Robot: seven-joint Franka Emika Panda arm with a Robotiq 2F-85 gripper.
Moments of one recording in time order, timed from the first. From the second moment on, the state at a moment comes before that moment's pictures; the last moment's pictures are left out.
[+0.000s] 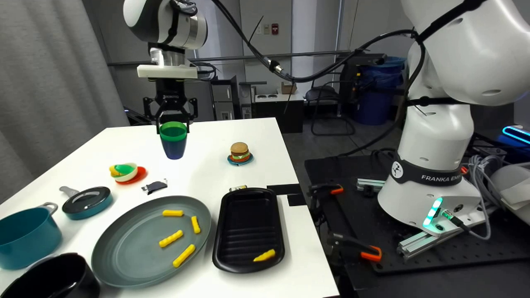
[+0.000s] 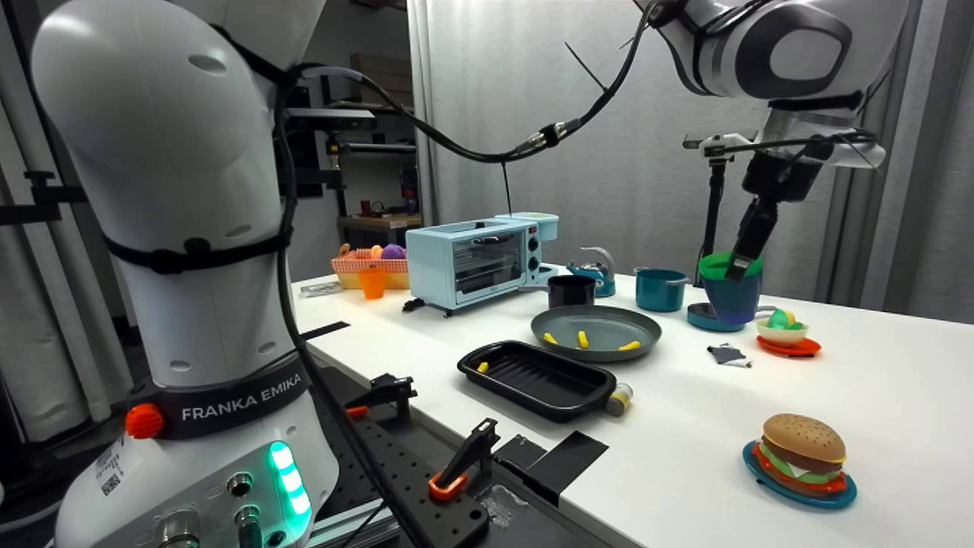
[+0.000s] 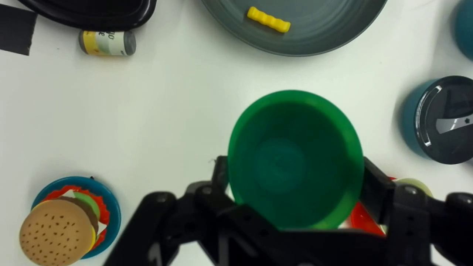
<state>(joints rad) -0.26 0.50 -0.24 -1.73 0.46 2.10 0.61</state>
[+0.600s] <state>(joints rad) -0.27 0.62 -0.24 -1.65 0.46 2.10 0.62</state>
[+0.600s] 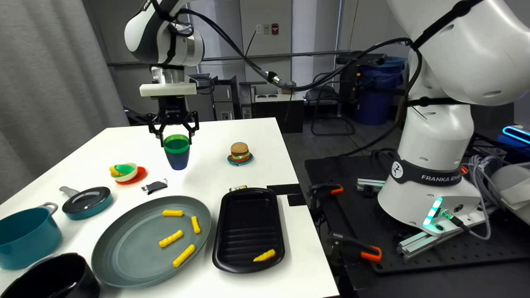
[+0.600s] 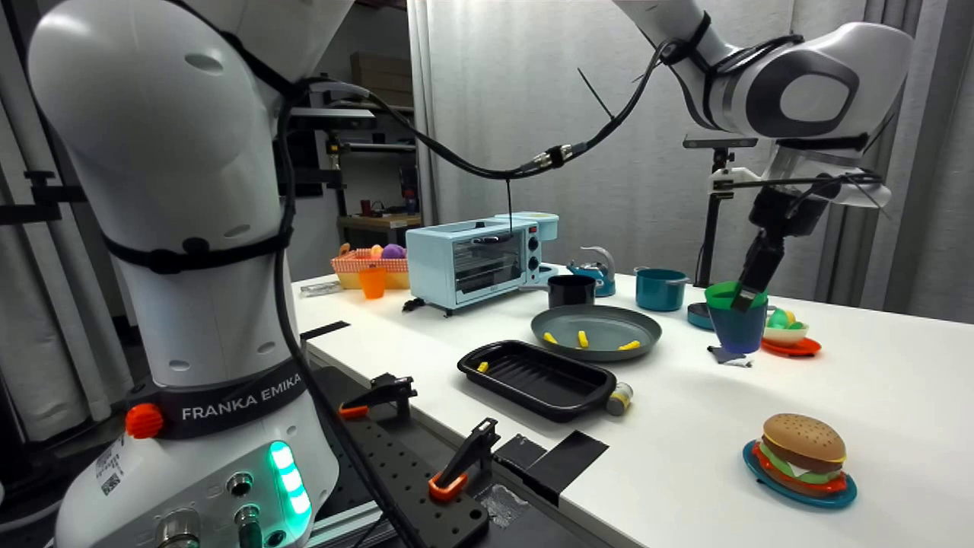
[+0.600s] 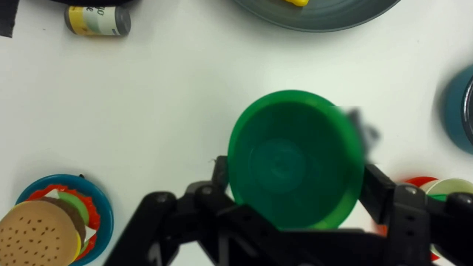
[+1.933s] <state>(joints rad) -0.31 0.78 -0.23 -1.46 0.46 2.06 0.69</state>
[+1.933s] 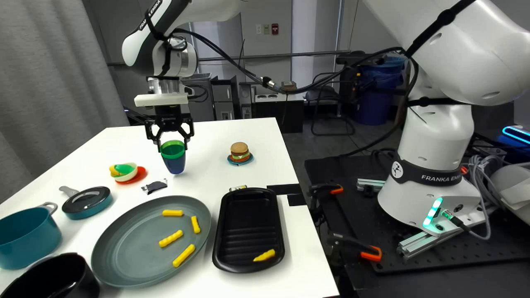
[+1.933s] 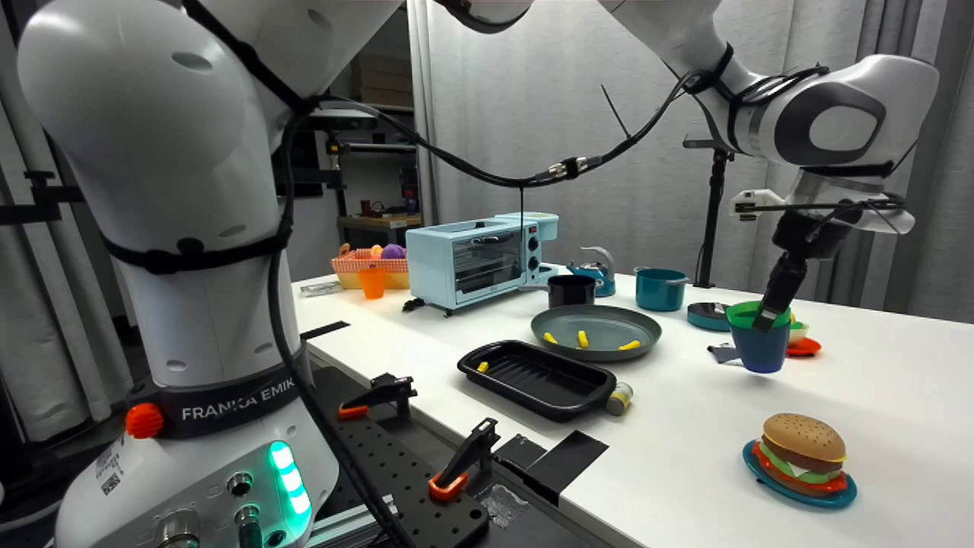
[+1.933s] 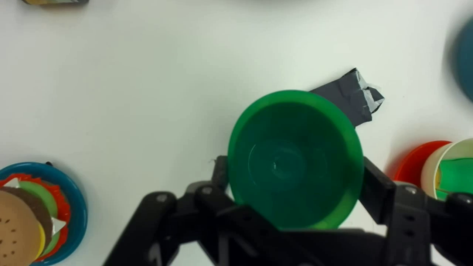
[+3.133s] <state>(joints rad) -0.35 0.84 -0.22 -1.34 0.46 1.95 0.72</state>
